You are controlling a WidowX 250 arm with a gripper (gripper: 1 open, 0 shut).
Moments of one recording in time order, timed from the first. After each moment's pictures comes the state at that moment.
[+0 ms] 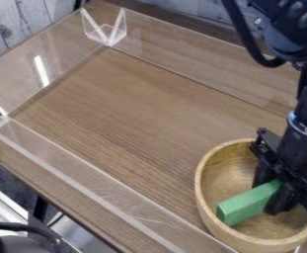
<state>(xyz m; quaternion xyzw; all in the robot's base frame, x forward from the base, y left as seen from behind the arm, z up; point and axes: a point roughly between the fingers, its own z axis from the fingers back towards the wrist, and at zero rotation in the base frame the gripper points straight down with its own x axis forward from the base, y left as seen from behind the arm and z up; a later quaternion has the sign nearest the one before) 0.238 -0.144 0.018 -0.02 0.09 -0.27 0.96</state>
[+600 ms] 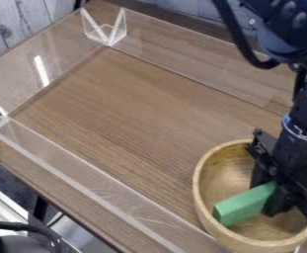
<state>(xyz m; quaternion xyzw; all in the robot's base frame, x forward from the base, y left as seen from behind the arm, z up) 0.238 -0.139 0.039 -0.01 0.06 -0.29 0.96</state>
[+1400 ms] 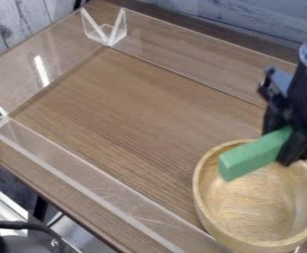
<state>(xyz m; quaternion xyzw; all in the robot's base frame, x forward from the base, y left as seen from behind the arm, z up) 0.246 -0.132 0.118 0.02 -0.01 -0.29 0.96</state>
